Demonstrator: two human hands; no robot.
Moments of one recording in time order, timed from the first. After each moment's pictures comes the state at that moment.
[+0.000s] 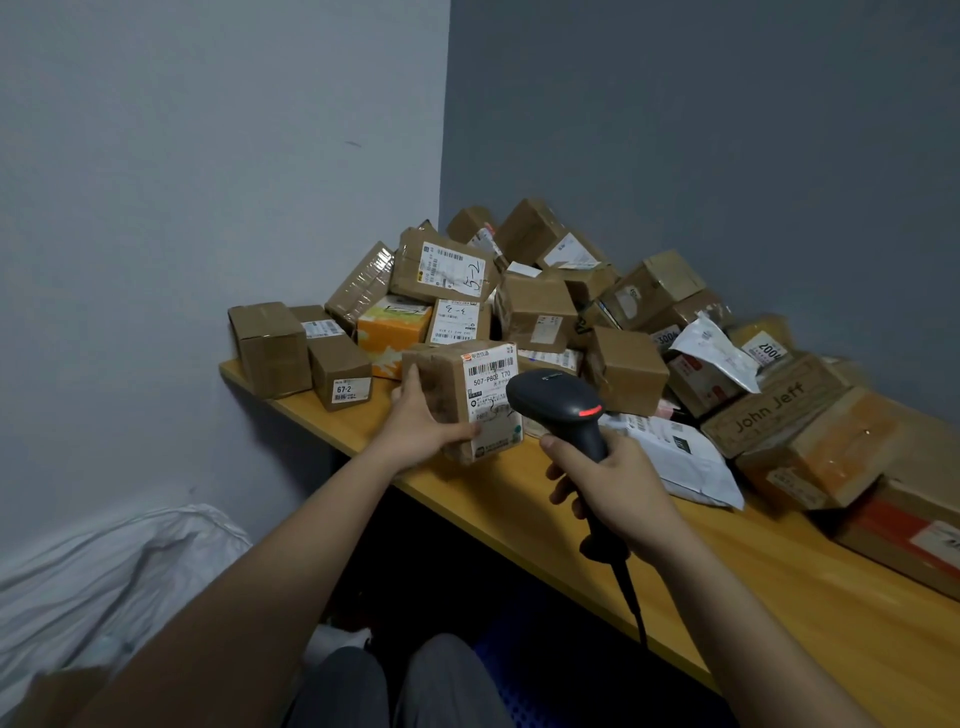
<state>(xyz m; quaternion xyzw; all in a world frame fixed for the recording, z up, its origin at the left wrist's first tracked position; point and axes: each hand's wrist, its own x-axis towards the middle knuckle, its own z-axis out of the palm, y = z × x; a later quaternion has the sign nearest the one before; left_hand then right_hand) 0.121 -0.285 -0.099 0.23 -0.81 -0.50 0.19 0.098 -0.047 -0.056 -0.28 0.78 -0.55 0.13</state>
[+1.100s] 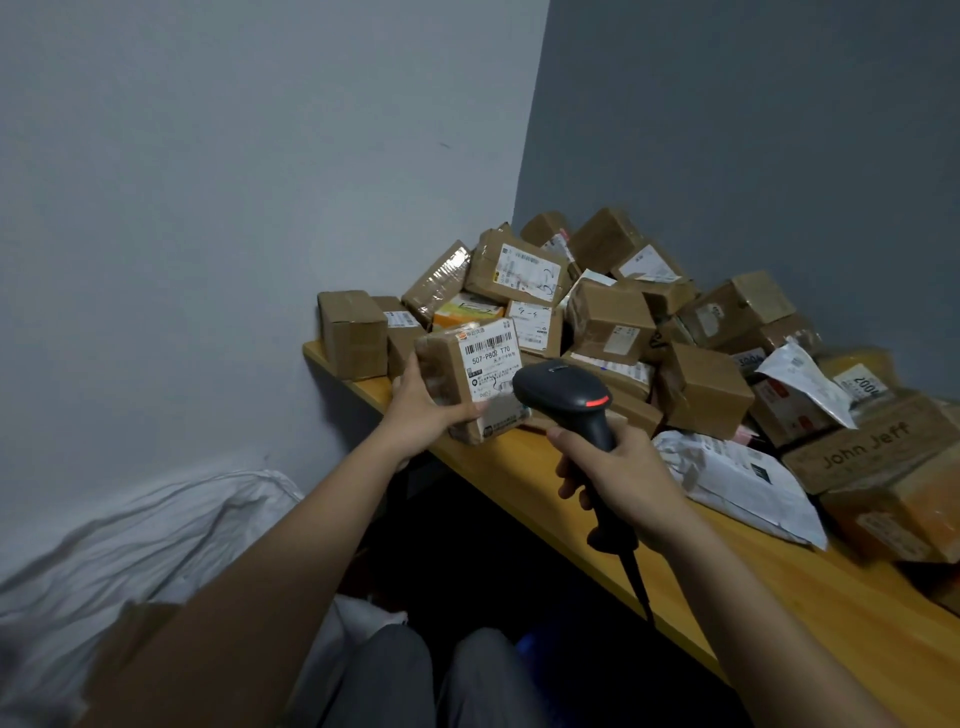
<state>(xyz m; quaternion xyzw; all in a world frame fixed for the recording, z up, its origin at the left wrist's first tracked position) 0.172 -0.348 -0.114 0.23 -0.73 -0.58 0.28 0.122 -0.101 -0.044 -0.32 0.75 -0.54 0.20</state>
